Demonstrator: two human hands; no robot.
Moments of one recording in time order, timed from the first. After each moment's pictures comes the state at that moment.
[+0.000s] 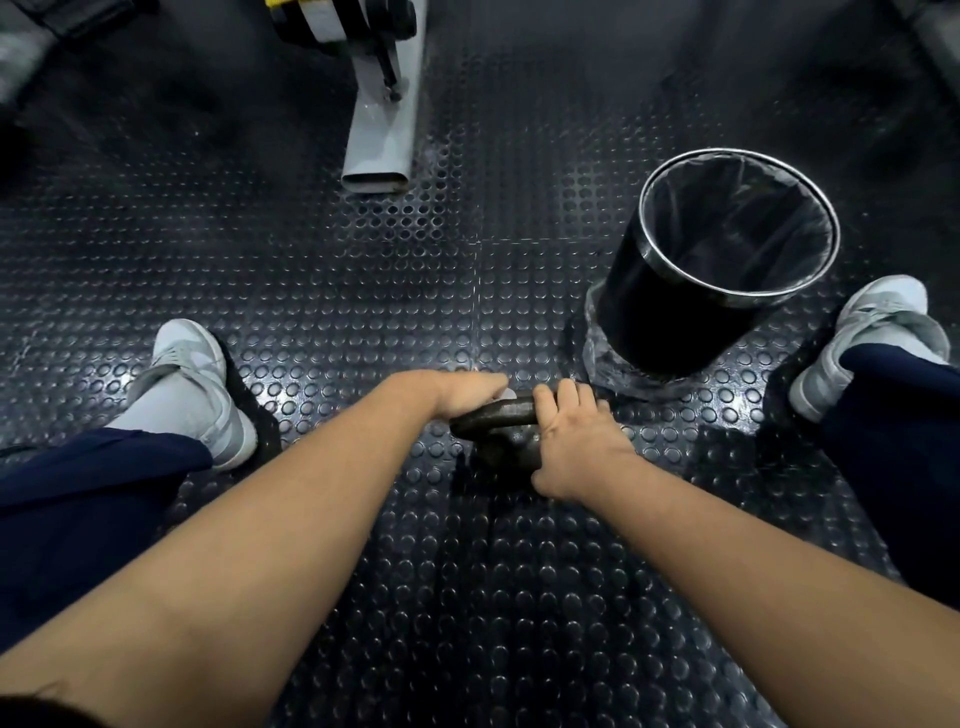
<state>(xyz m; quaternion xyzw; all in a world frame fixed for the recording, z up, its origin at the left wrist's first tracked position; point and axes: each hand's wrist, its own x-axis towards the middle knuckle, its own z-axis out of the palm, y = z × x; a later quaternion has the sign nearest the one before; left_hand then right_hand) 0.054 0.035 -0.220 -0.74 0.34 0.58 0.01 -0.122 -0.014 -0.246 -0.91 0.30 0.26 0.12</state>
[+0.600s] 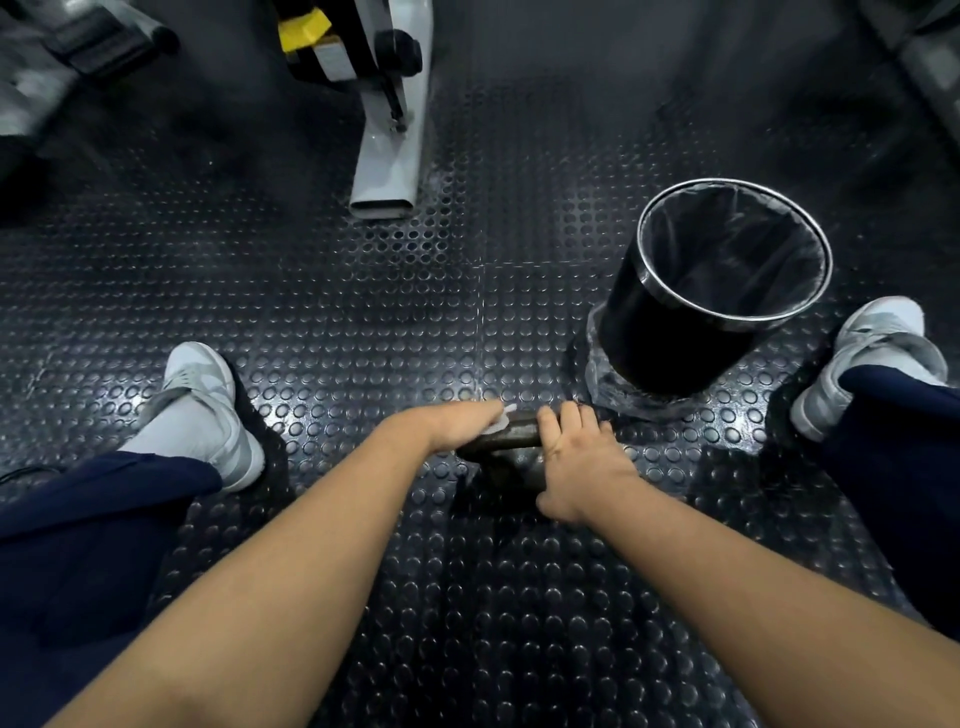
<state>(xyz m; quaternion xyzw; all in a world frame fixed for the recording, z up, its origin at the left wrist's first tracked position) 0.055 0.053 -0.226 -0.76 0.32 0.56 -0.05 -0.120 -0.015 -0.246 -0.91 0.30 0.27 0.13</state>
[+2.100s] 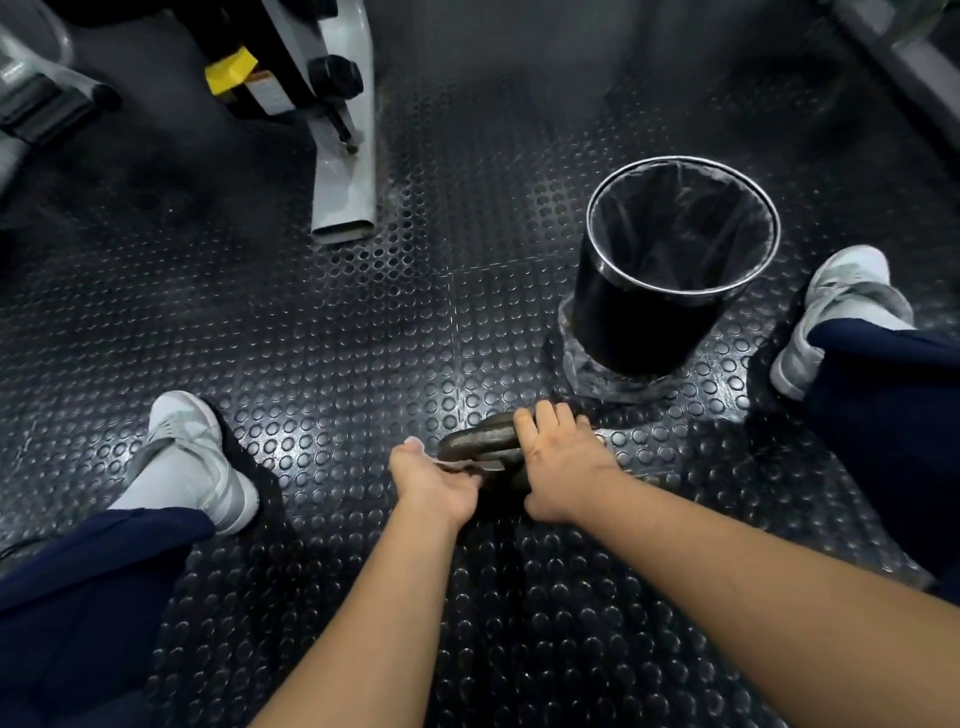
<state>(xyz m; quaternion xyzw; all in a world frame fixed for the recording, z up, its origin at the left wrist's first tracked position) 0.000 0.072 -0.247 -0.49 -0.37 0.46 -0.64 -0.129 -0.013 -0.249 -0.92 0.29 0.23 0.12</state>
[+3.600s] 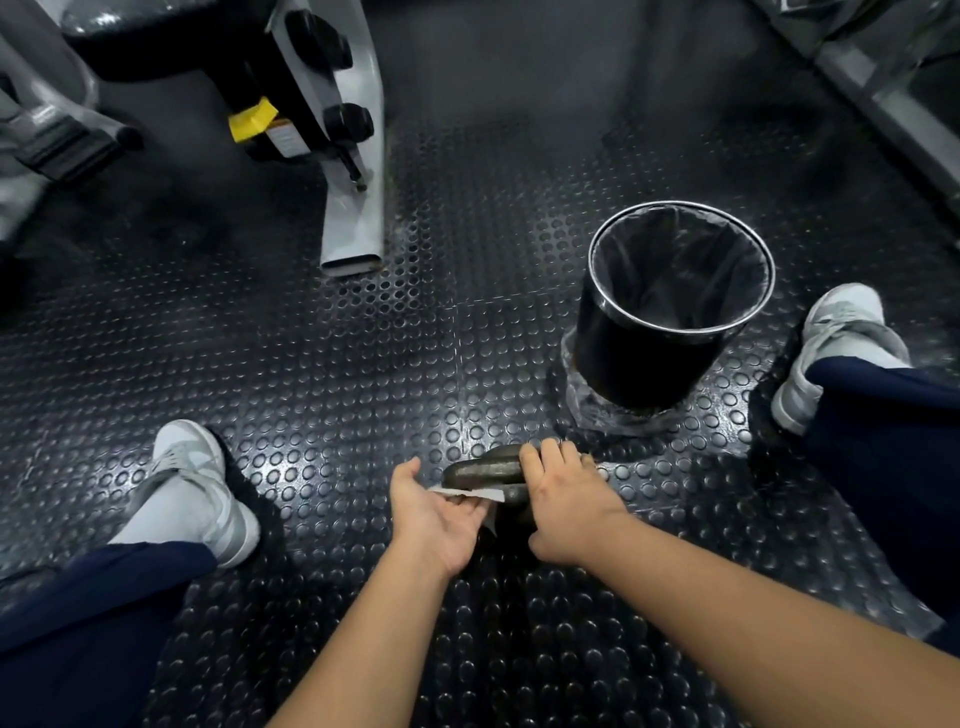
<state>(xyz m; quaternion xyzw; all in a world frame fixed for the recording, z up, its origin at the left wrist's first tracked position) 0.005 0.085 -0.243 -0.51 -0.29 0.49 -0.64 -0.132 -0.010 -0.248 -0.92 0.29 0.19 0.14</state>
